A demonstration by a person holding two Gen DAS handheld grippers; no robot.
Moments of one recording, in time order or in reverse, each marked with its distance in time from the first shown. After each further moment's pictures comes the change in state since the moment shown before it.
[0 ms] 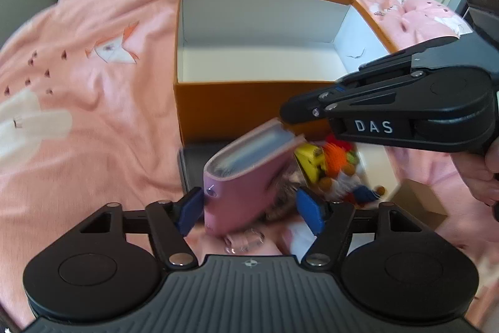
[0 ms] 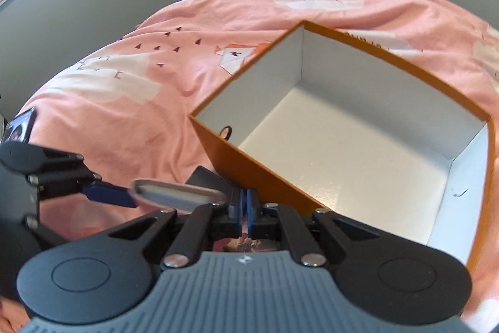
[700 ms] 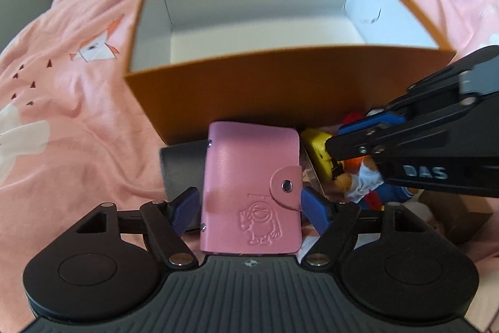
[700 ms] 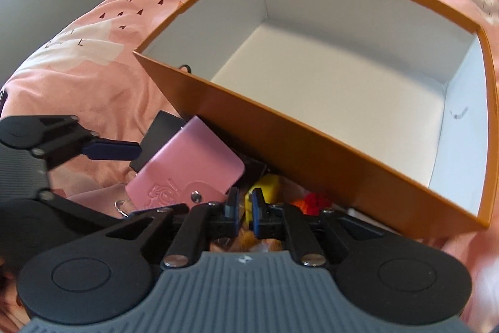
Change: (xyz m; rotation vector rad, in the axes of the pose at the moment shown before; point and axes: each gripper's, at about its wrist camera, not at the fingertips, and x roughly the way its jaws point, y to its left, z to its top) left arm 0.051 -0.032 0.007 0.085 0.104 0.097; right arm 0.016 -0.036 -0.045 0.124 0.137 -0.011
